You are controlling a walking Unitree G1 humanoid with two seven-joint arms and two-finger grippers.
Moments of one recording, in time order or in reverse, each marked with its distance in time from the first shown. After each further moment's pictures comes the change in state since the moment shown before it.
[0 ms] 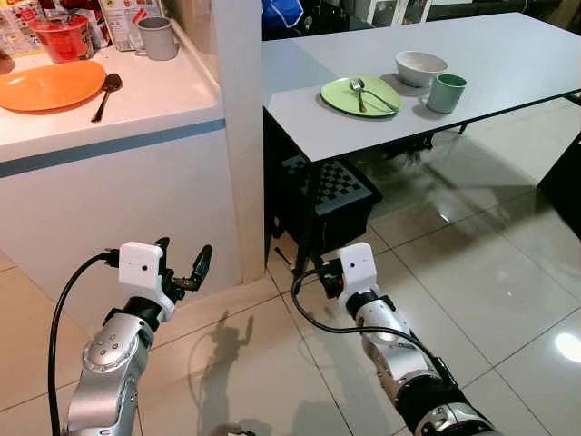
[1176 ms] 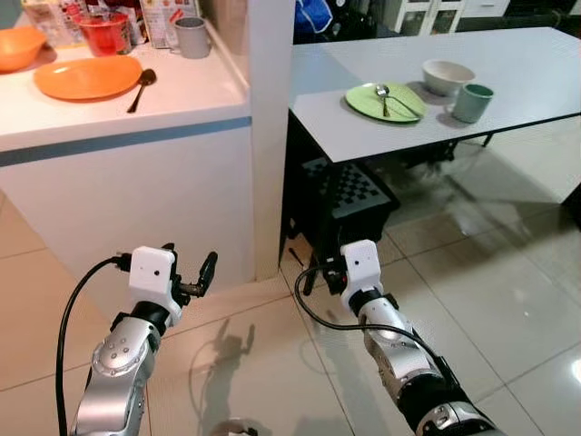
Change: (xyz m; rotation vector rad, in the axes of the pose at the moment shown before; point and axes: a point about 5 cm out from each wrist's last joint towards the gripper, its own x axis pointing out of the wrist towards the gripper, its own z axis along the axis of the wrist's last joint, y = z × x) left arm 0.000 -0.008 -0.008 0.048 0.040 0.011; right arm 0.000 -0.006 0.003 0.000 -0.020 -0.027
